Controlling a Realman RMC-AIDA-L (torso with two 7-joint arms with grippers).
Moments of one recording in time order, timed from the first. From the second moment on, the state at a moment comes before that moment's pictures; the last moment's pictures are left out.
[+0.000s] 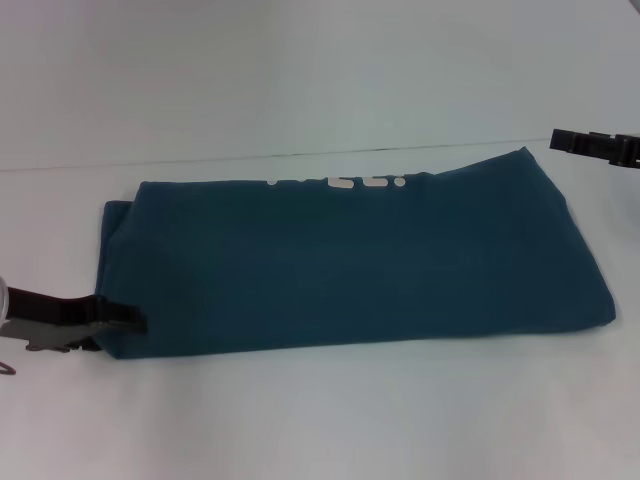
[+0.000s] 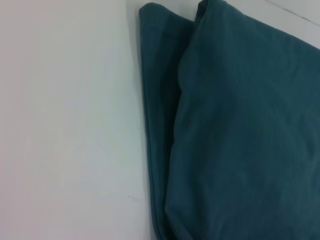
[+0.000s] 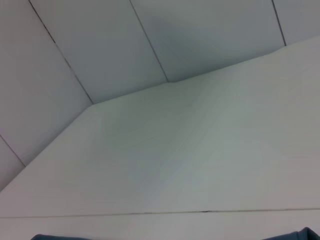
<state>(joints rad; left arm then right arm) -0.70 -2.05 0.70 0.76 2.64 1.26 -2.66 0.60 1.94 -0.46 -0.71 -2.07 -1.23 1.92</state>
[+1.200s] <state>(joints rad) -0.71 -2.06 0.73 0.78 2.64 1.25 -2.66 0.60 1.95 -0.46 -0.71 -2.07 -1.24 1.92</state>
